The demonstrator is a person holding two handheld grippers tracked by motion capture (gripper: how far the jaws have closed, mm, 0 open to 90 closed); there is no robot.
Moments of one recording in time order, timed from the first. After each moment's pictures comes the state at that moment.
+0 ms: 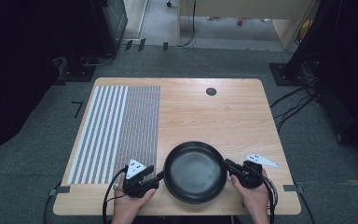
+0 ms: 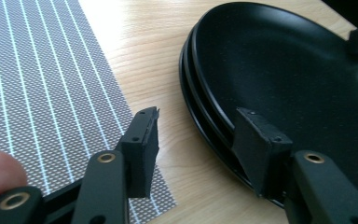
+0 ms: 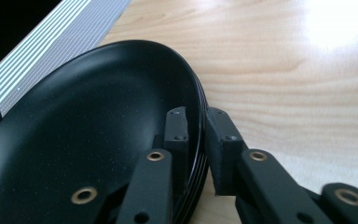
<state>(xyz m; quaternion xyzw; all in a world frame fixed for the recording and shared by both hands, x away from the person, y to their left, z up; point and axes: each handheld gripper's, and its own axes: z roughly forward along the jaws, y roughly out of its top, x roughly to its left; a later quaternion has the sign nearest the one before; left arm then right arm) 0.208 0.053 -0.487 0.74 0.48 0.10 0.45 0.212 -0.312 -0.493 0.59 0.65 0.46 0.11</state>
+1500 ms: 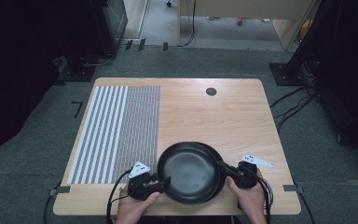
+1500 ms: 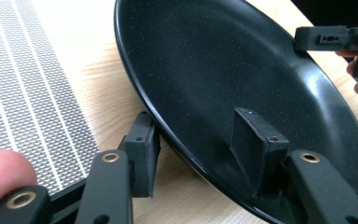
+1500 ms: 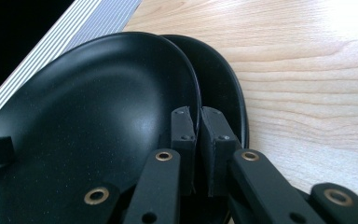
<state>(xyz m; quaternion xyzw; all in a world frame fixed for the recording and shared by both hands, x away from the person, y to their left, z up) 0.205 0.045 -0.490 0.75 0.49 0.02 0.45 0.212 -0.299 -0.495 0.59 0.66 0.47 0.07</state>
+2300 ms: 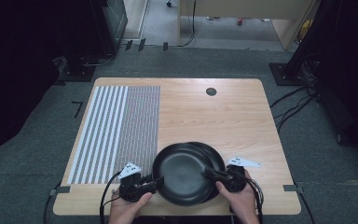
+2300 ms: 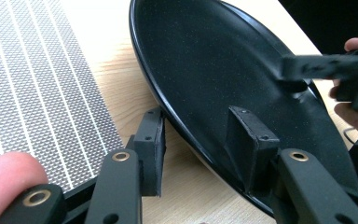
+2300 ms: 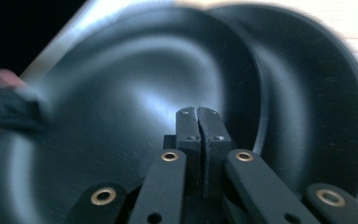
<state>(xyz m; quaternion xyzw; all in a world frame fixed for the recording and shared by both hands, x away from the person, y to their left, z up) 0.198 0.062 -0.480 0.73 0.50 0.01 0.46 0.208 -0.263 -0.499 0.53 0.71 0.47 0.03</state>
